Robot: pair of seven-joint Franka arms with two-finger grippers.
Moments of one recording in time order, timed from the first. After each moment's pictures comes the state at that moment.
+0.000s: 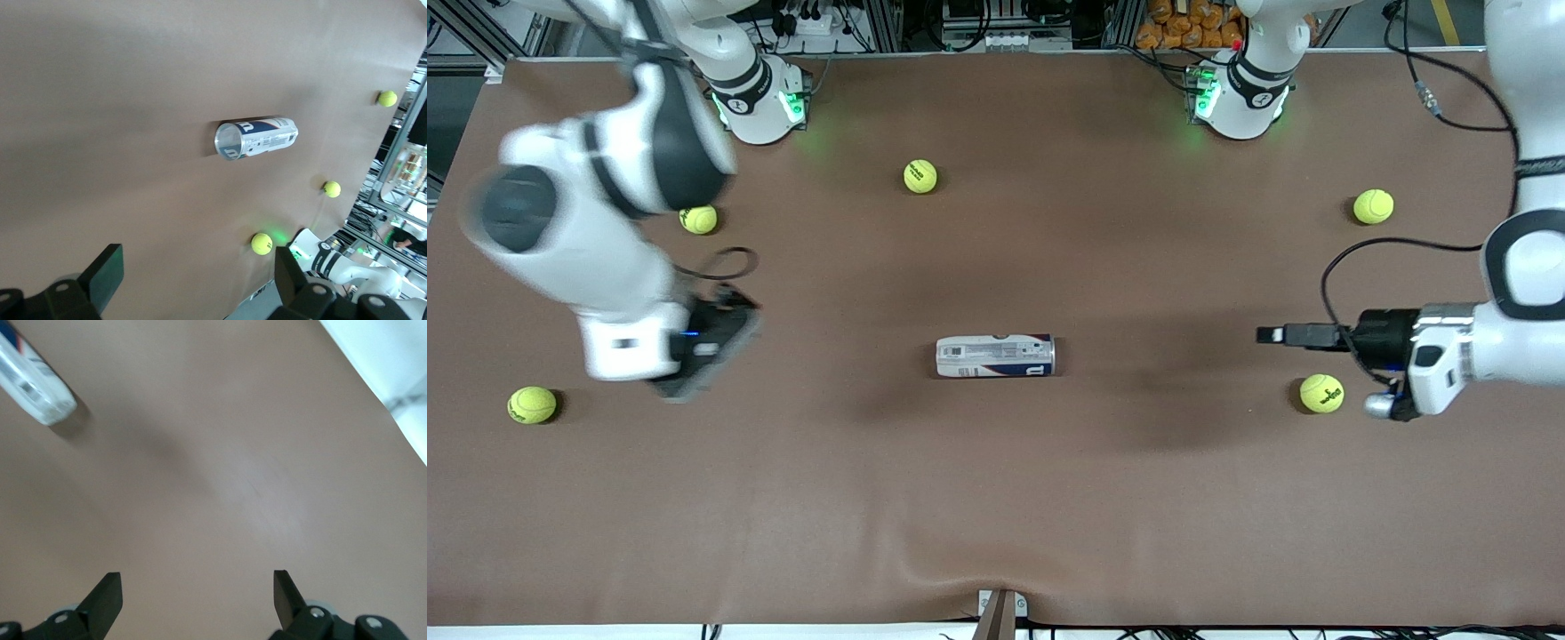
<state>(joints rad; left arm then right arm) 0.17 0.49 -0.18 -1.49 -0.67 1.62 0.12 0.22 0.28 -0.02 -1.50 -0.02 1.82 -0.65</state>
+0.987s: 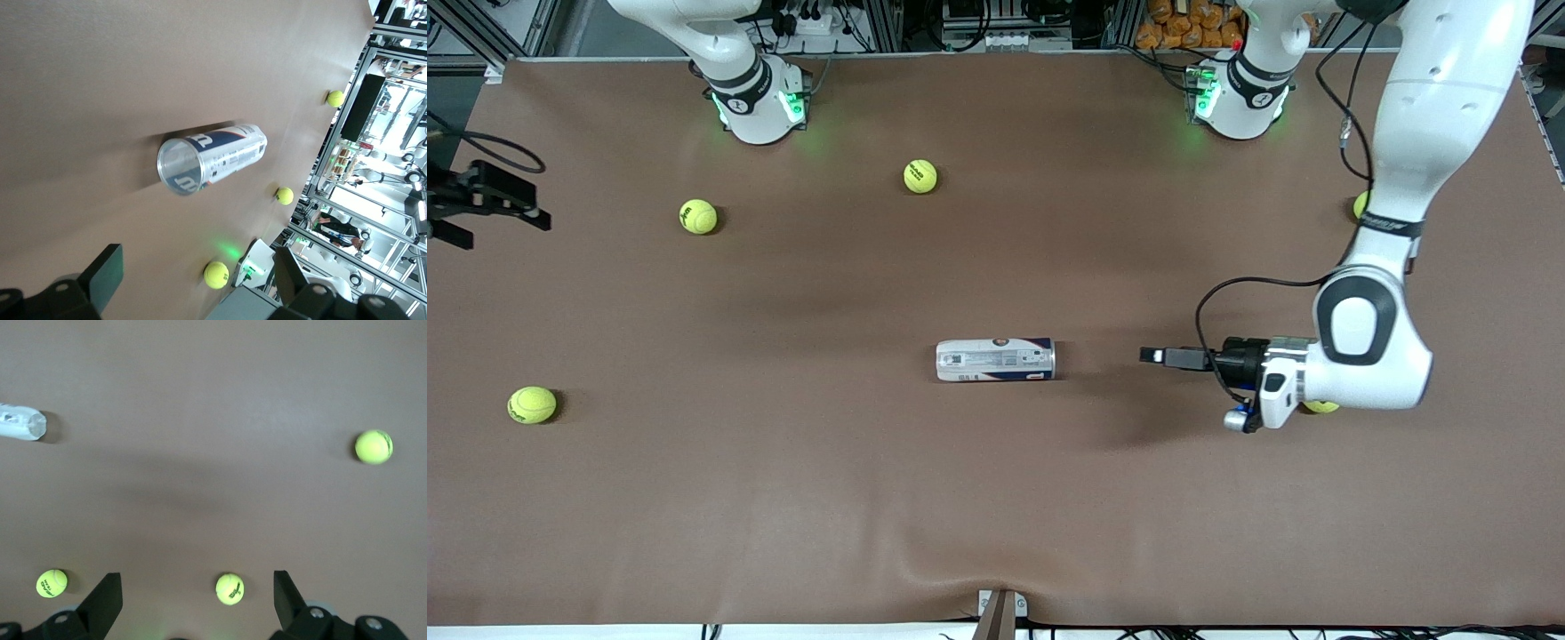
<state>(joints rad) 0.00 0.66 -0.19 -1.64 -0.99 1.88 0.29 0.03 0.02 -0.15 -1.50 0.07 1.44 -0.26</state>
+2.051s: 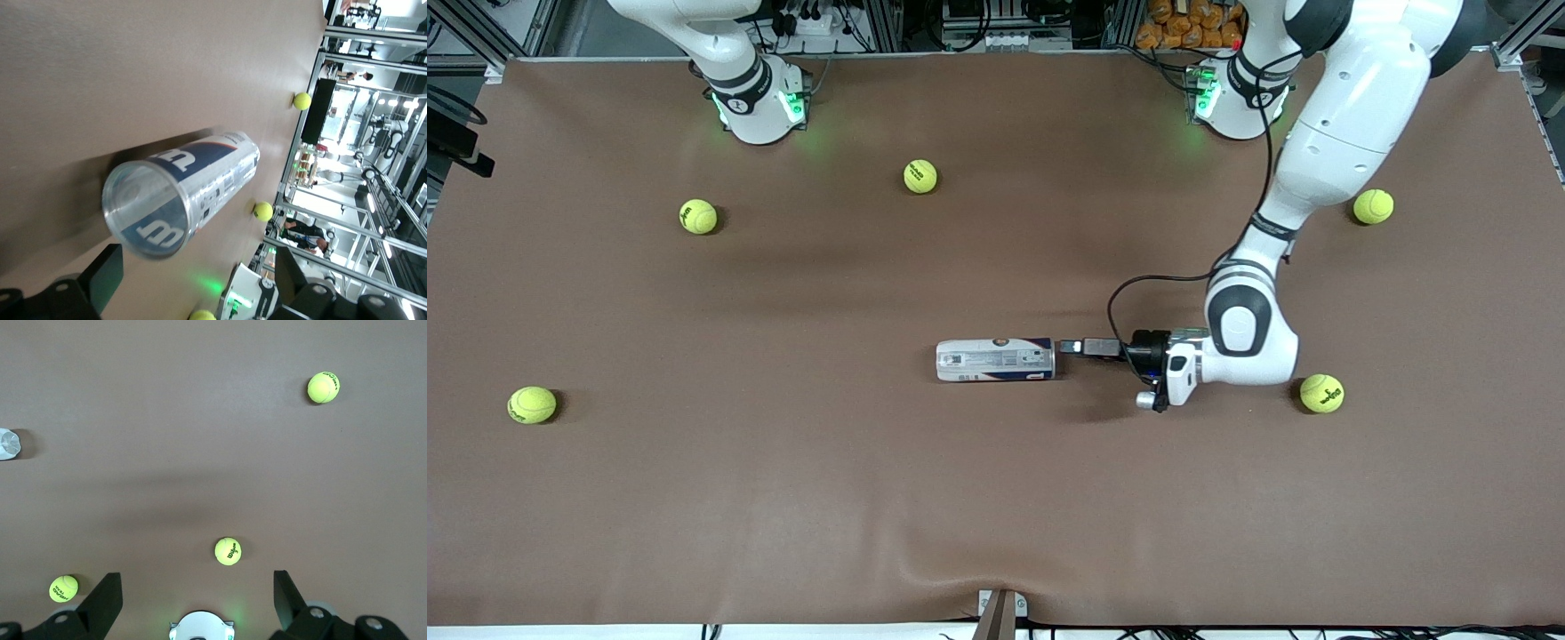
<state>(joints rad) -0.18 0.77 -0.19 -1.72 -1.36 2.06 0.59 0.03 -0.07 -0.18 -1.48 0.00 1.33 -0.09</state>
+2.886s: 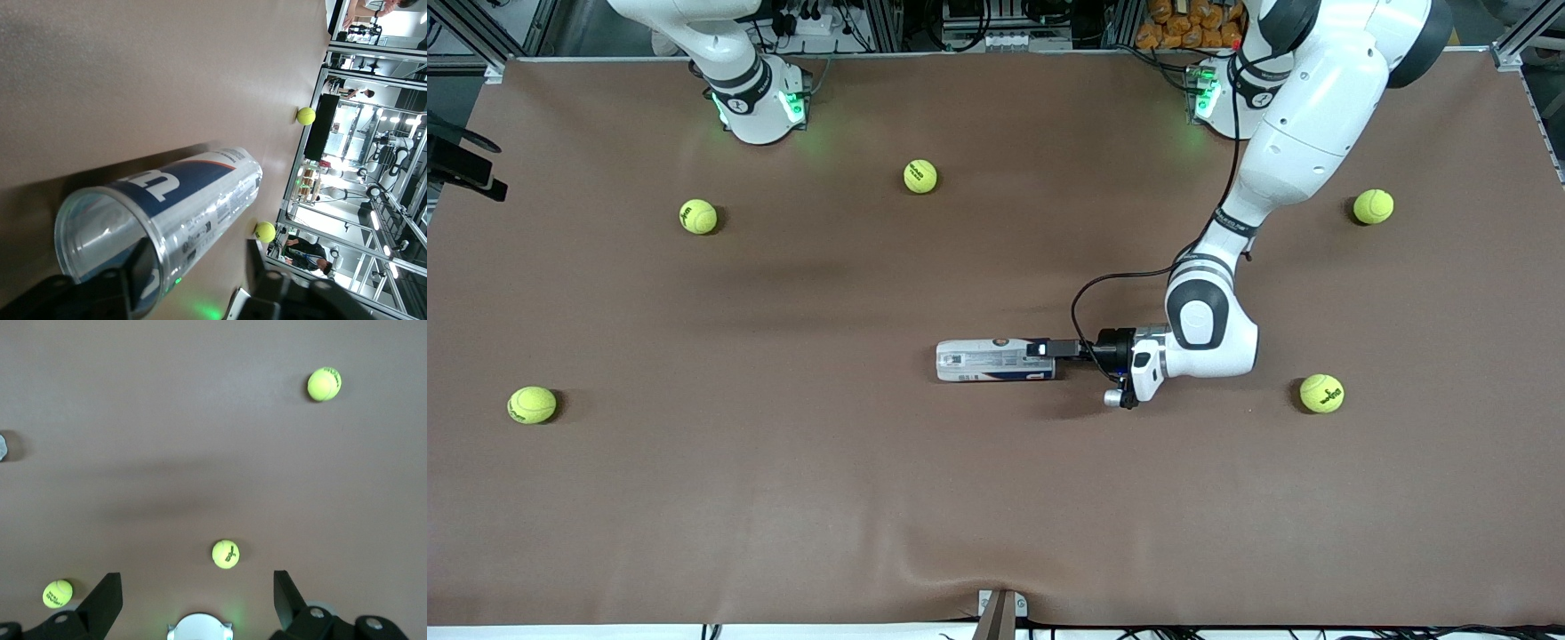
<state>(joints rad) -0.26 0.81 -0.19 -1.68 -1.44 2.16 0.61 0.03 -0.02 -0.18 -1.48 0.00 1.37 -0.09</state>
